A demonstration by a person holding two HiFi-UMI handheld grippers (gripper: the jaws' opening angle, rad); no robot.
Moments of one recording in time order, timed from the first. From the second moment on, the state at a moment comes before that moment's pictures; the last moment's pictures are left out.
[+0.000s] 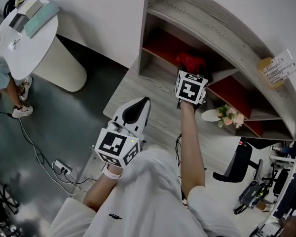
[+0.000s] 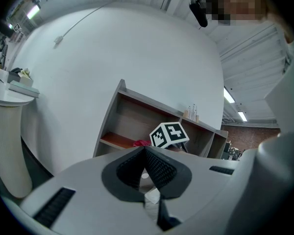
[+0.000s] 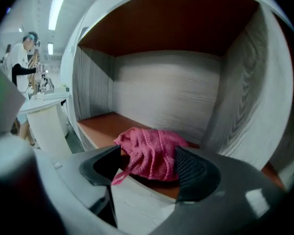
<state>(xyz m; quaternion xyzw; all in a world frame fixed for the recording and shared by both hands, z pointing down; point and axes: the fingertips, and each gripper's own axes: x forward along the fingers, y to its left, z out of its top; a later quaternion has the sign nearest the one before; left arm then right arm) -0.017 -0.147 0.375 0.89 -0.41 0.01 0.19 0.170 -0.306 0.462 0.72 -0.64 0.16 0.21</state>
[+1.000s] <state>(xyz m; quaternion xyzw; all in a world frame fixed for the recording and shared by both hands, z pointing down) -0.022 -0.150 0.370 0.89 -0.42 0.01 0.19 0.225 -0.263 0.307 0.85 -0.50 -0.03 -0.18</state>
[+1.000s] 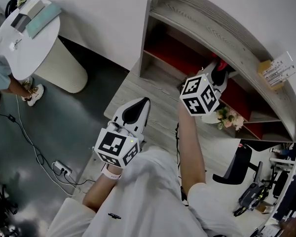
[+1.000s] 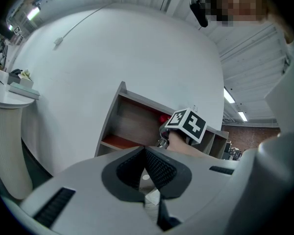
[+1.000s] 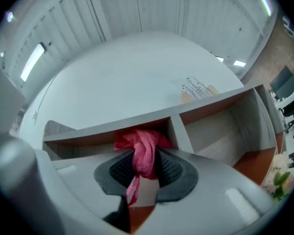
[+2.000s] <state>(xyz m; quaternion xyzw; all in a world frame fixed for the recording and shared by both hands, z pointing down) -0.054 -0.157 0.392 0.86 -0.47 0.04 0.20 0.110 -0.412 0.296 0.71 -0.69 -0.11 -0.11</state>
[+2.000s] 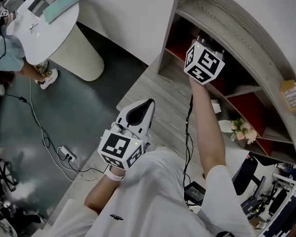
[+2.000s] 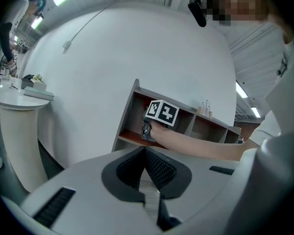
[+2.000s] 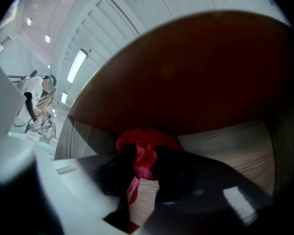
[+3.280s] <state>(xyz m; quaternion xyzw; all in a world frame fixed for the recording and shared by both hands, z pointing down) -0.036 -0.121 0.388 0.87 -0.44 0.05 0.19 0.243 -0.283 0.332 0.80 -0.46 0.10 -0.37</state>
